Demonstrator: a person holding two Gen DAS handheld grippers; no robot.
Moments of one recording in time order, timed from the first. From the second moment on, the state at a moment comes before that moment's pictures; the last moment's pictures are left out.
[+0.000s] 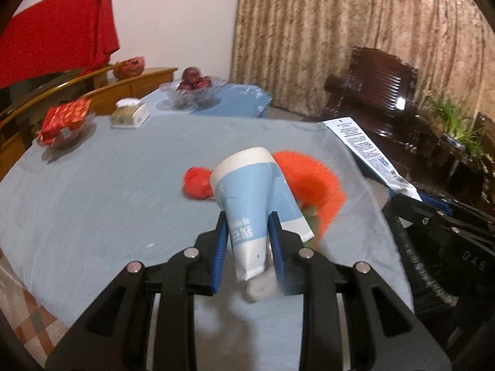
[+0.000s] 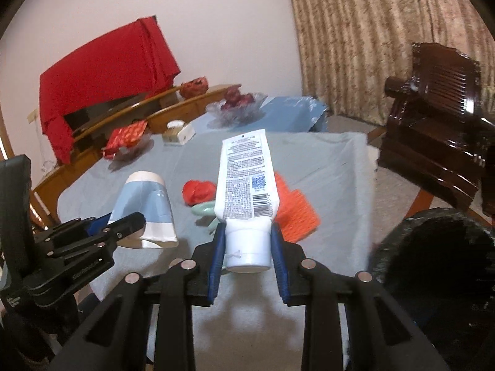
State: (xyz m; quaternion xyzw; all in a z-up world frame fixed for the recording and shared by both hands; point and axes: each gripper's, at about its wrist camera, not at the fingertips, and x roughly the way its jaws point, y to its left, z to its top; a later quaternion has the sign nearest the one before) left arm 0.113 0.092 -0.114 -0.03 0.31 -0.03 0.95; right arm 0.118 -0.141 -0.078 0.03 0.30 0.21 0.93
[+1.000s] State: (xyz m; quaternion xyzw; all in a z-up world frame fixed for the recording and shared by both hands) left arm 0.112 -0.117 -0.096 0.02 0.29 -0.24 0.93; right arm 0.046 -0.320 -0.062 0.06 0.28 0.02 0.96
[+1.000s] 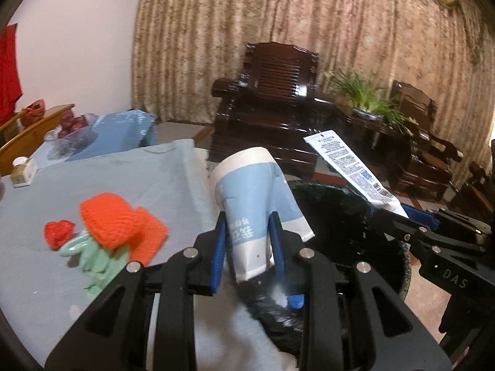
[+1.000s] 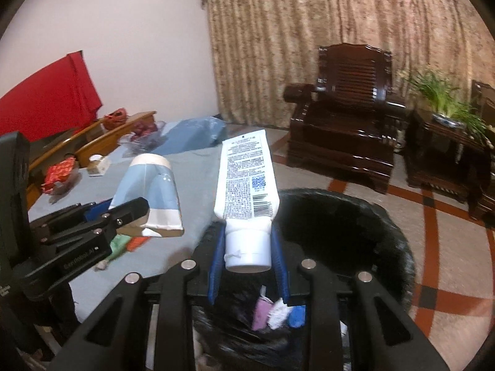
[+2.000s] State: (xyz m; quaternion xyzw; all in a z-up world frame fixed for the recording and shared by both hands) left arm 0.128 -0.097 -0.123 0.01 0.31 -0.21 0.93; right arm 0.042 -0.366 -0.095 0.08 0.32 -0.04 0.94
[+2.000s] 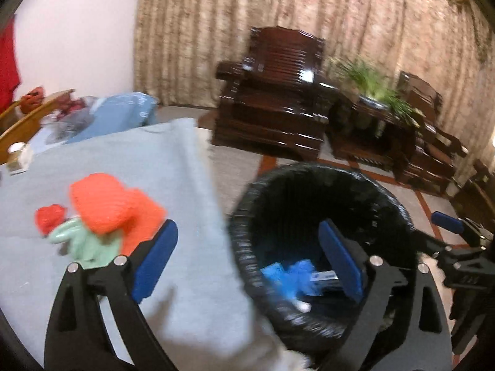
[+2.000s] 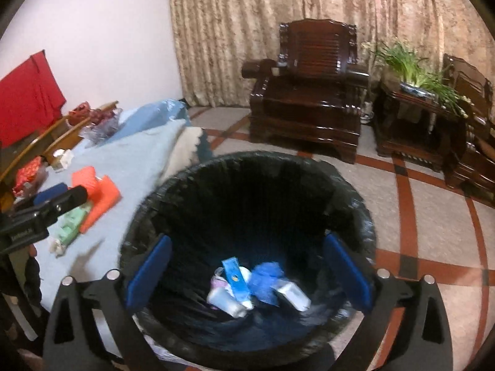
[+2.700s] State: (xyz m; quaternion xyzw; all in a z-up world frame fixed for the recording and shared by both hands) left arm 0.130 0.084 -0.105 -0.02 0.29 0.00 0.96; right arm 0.127 -0.210 -0.079 0.05 0.29 0.11 0.95
